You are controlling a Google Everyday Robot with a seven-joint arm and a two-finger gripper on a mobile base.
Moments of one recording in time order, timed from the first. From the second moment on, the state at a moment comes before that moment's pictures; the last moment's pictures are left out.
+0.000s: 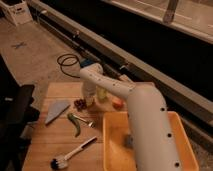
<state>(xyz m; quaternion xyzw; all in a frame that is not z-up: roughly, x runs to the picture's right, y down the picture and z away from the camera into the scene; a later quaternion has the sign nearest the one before) -0.114 0.081 0.947 -0.31 -0.19 -0.19 0.91</state>
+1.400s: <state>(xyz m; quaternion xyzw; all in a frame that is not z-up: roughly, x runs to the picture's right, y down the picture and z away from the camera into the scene) -0.047 -0.022 0.769 -0.22 -0.10 -0.11 0.97</state>
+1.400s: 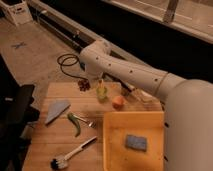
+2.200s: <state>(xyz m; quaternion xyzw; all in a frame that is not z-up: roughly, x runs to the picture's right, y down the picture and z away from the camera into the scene) 0.066 0.055 0.661 -0.28 0.04 0.04 0.96</state>
